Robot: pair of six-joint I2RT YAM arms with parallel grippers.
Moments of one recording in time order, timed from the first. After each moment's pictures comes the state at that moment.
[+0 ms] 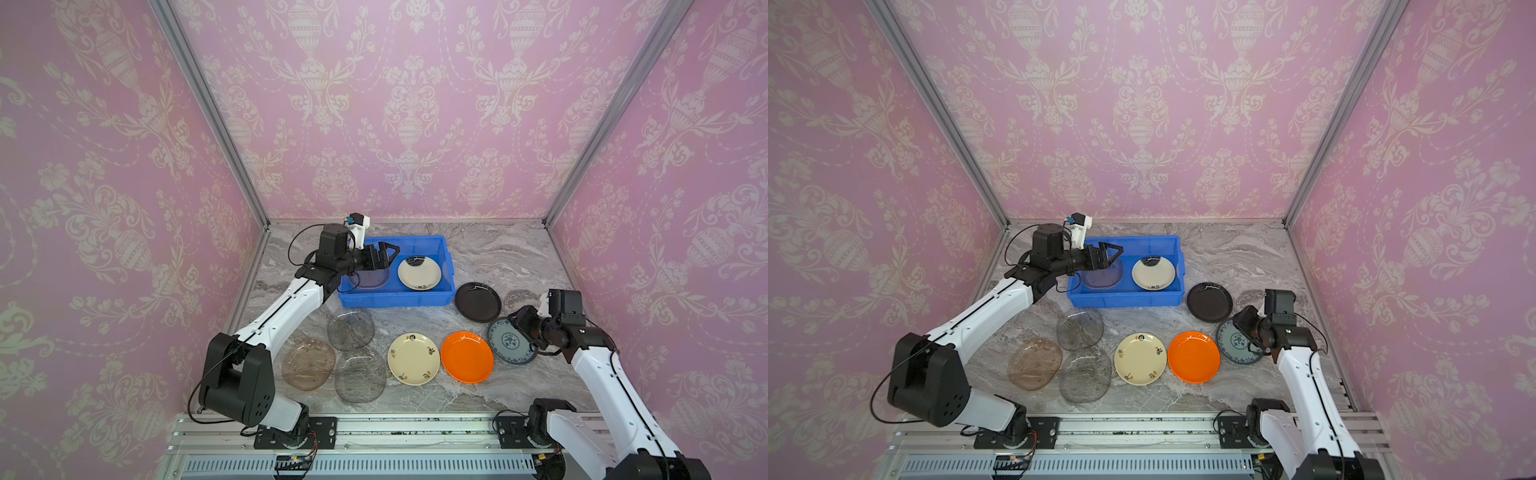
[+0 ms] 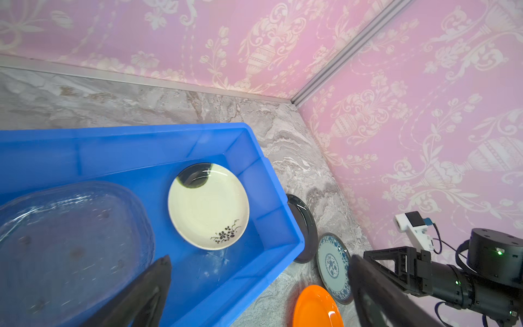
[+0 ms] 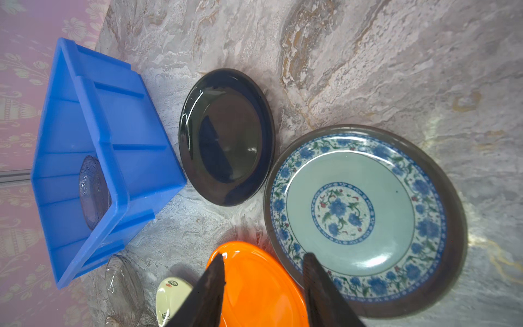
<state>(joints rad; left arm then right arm) -0.37 1.52 1.19 -0.11 0.50 -0.47 -0.12 0.90 0.64 -0.67 -0.24 0.69</state>
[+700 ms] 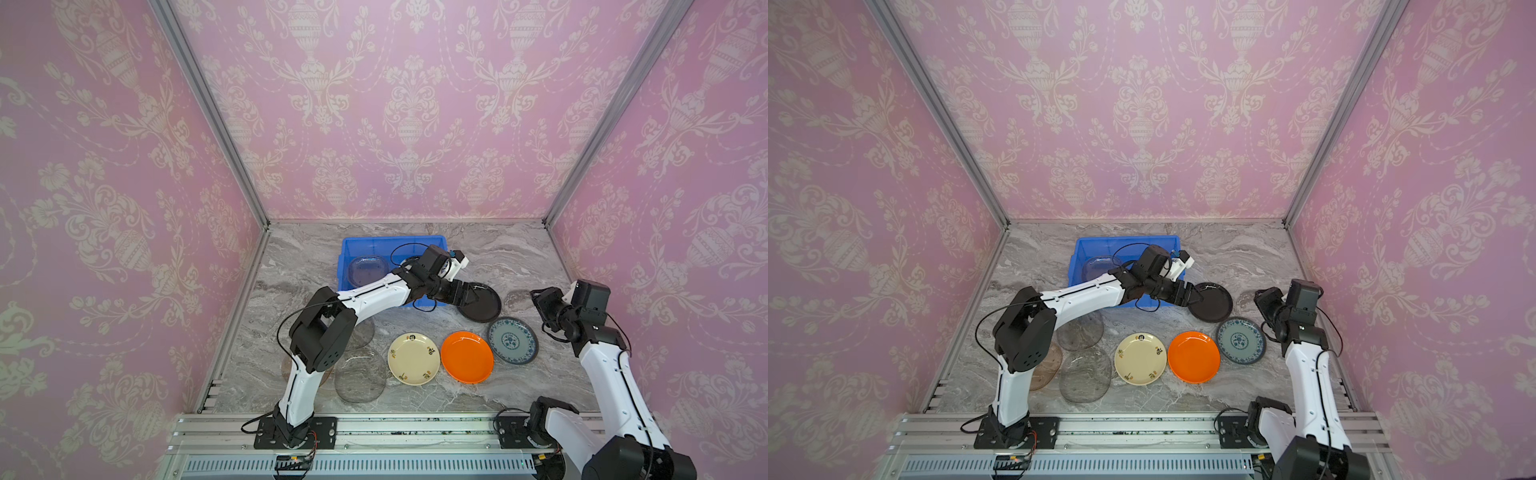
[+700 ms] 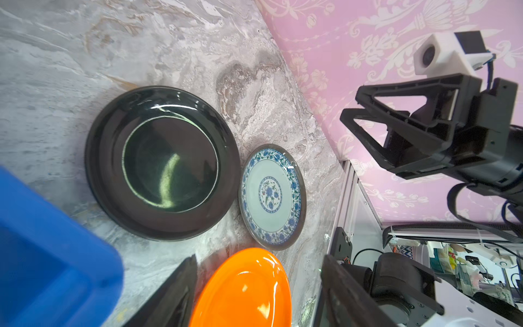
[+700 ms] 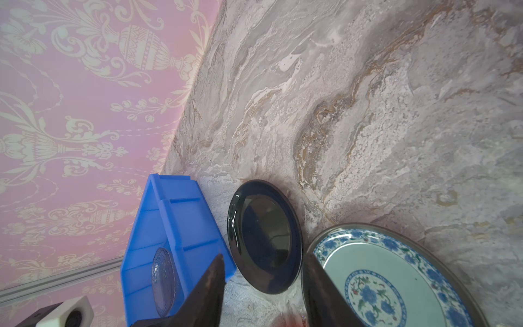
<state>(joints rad) -0.80 2.06 1.58 -0.22 0.59 -0.52 -0.32 0.95 0.67 -0.41 -0.27 0.84</state>
